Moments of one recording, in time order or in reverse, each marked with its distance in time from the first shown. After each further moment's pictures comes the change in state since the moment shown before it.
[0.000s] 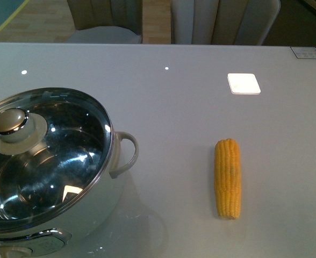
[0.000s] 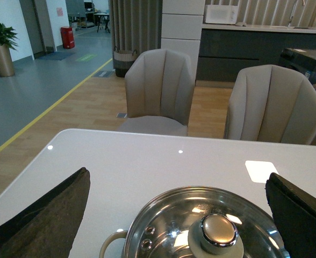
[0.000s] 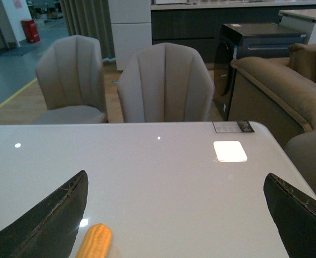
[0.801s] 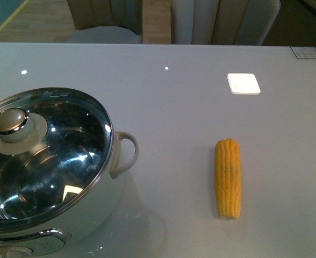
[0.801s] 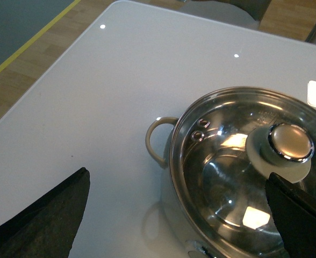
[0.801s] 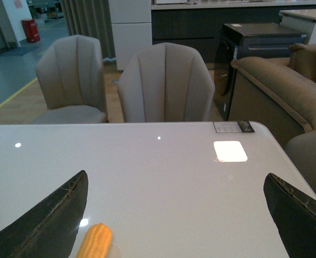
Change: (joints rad) left arm -0.135 0.390 0.174 -0.279 -0.335 -0.232; right arm 0.000 0.000 0.000 0.000 0.000 0.000
